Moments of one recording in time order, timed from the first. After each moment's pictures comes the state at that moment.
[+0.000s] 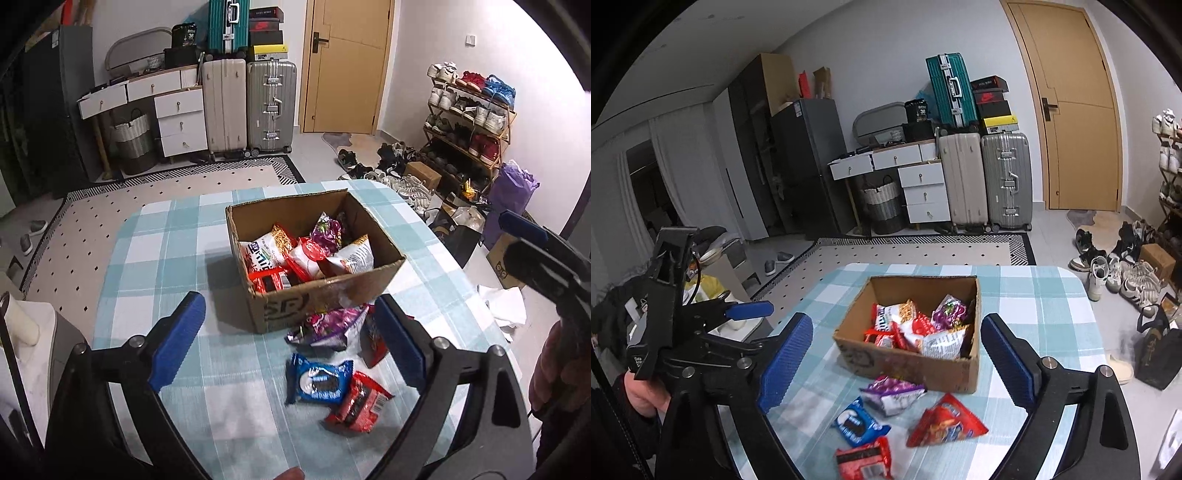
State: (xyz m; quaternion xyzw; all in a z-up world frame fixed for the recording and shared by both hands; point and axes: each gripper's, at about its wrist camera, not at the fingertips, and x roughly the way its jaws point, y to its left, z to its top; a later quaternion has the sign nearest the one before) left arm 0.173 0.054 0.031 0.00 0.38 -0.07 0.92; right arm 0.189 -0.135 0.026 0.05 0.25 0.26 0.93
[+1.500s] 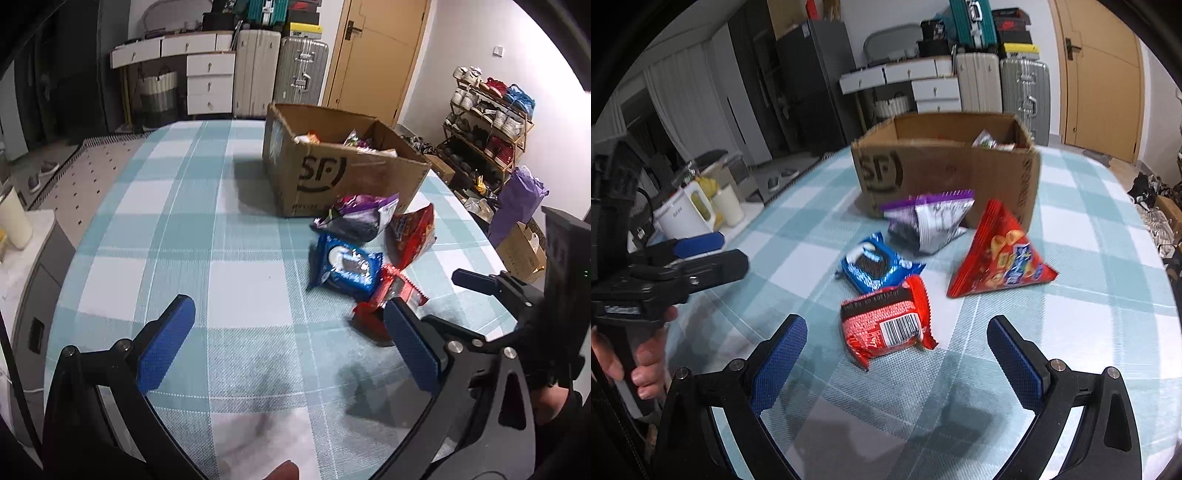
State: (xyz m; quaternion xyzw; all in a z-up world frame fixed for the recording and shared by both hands) left arm 0.077 0.092 -0.082 -0.07 0.41 -0.03 0.91; right arm 0.148 -0.084 -0.145 -0.01 0.40 0.28 0.88
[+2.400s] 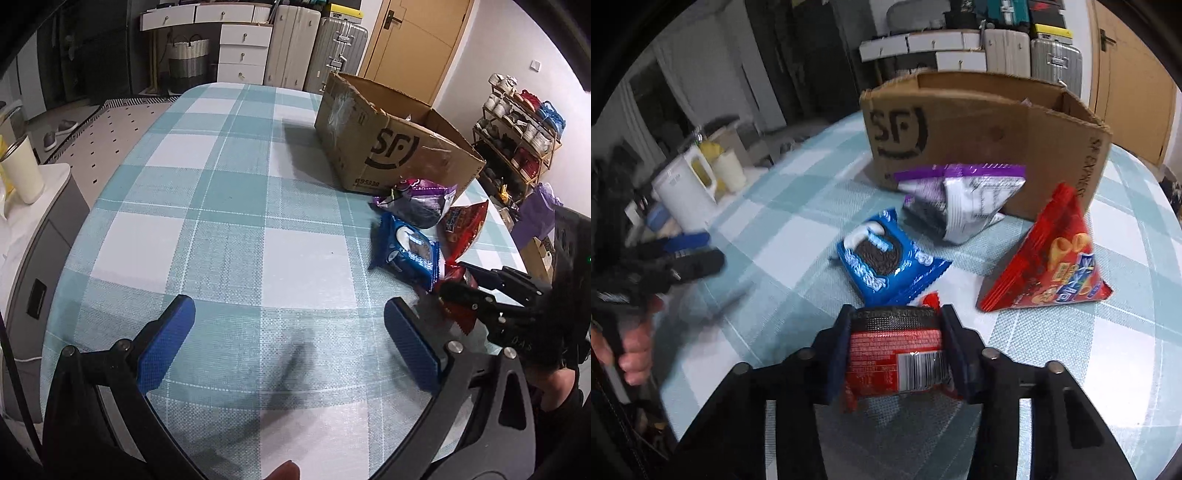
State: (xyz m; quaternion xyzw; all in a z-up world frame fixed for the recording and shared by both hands) left arm 0.085 0.139 -0.120 -0.11 0.45 0.01 0.89; right arm 0.191 -0.055 -0.175 -0.03 0.43 0.31 0.85
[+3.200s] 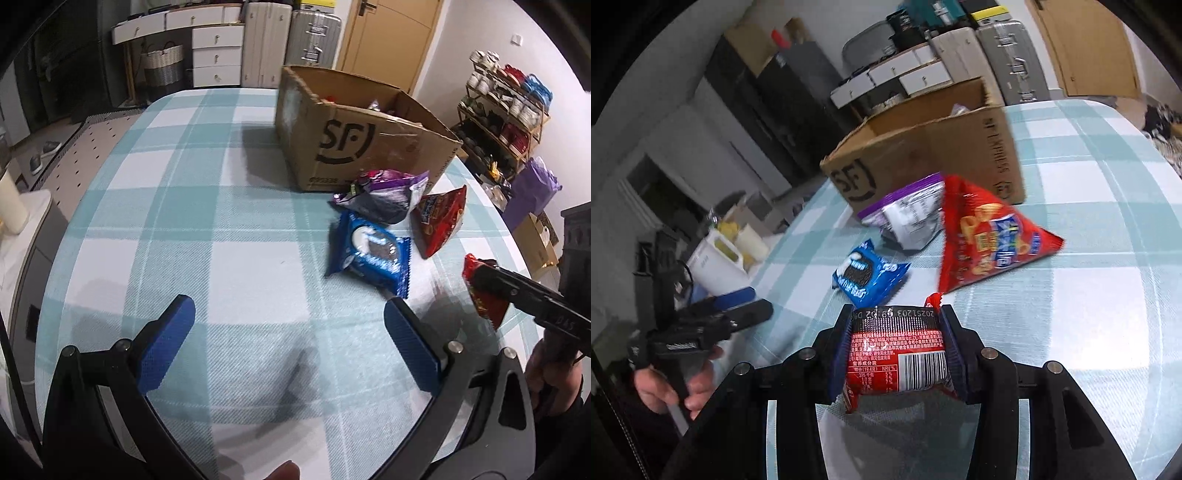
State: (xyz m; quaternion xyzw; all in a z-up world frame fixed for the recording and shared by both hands) left arm 0.109 0.094 -0.114 -0.07 0.46 -0.02 0.89; right arm 0.174 -0.143 -0.161 0.15 0.41 0.31 0.84
